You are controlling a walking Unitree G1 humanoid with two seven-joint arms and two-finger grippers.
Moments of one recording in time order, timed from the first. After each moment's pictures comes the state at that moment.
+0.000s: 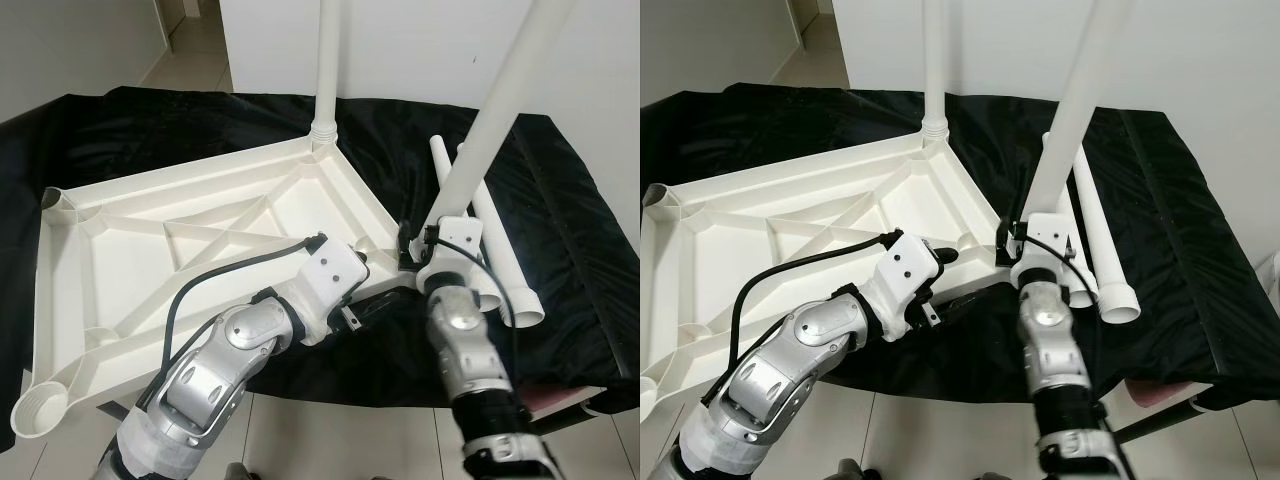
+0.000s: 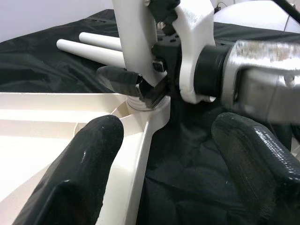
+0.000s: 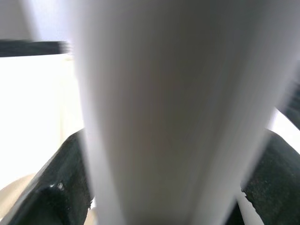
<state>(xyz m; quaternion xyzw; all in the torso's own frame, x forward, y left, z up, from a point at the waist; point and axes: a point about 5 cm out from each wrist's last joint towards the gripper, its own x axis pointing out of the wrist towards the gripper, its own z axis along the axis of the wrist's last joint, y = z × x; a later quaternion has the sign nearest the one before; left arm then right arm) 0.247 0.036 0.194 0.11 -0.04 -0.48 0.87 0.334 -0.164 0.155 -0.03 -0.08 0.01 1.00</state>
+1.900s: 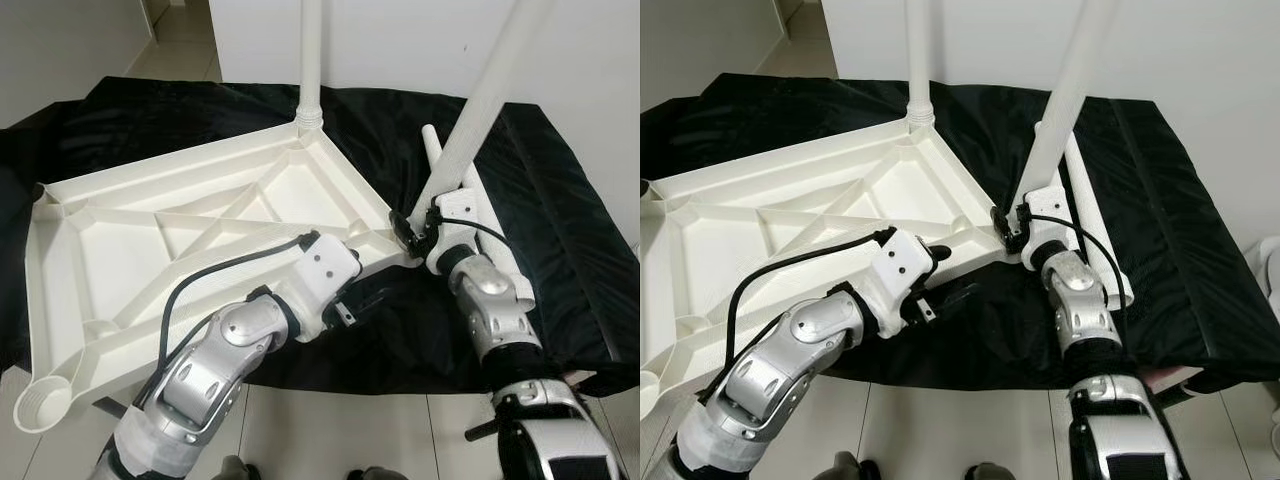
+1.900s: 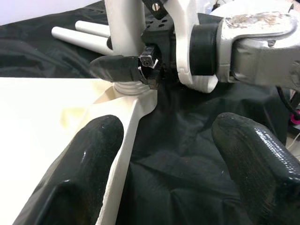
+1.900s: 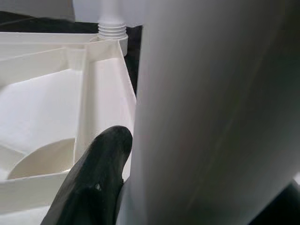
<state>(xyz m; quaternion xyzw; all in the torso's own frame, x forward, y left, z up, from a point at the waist) 0.250 0.040 0.192 0.11 -0.03 -0.47 0.88 0.354 -0.162 0.159 -0.06 -0.05 0.10 0.99</state>
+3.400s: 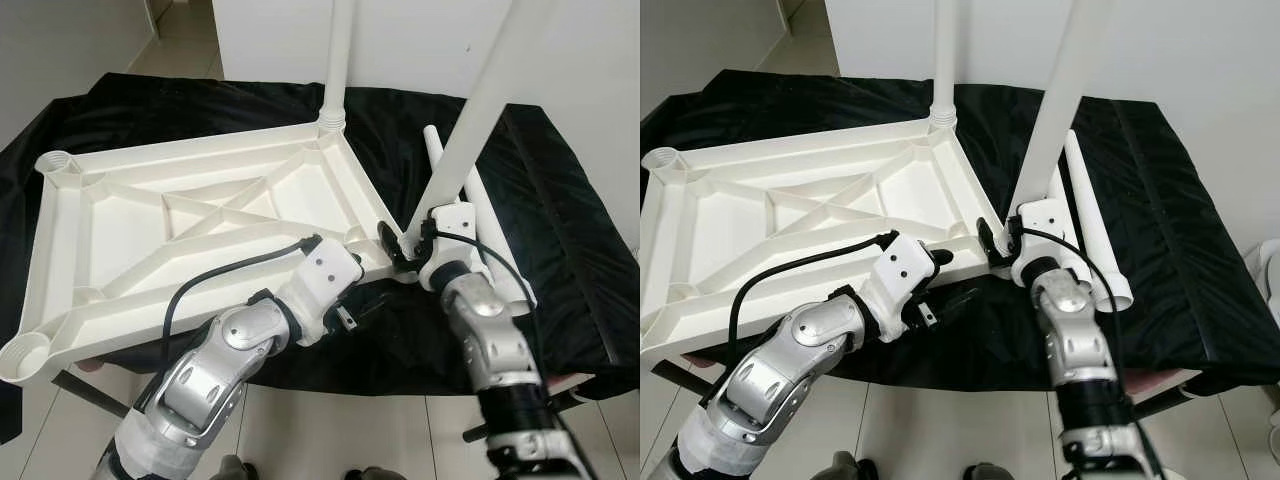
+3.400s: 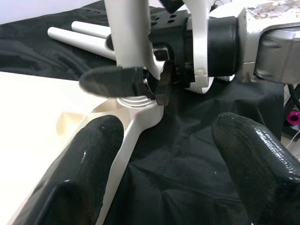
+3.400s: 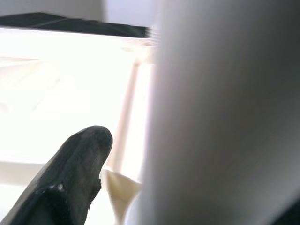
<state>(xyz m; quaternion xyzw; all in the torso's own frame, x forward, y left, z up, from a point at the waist) 0.248 0.039 0.190 0.11 -0.03 -0.47 0.87 0.333 -0.154 0.170 -0.08 -0.06 0.20 0.98</state>
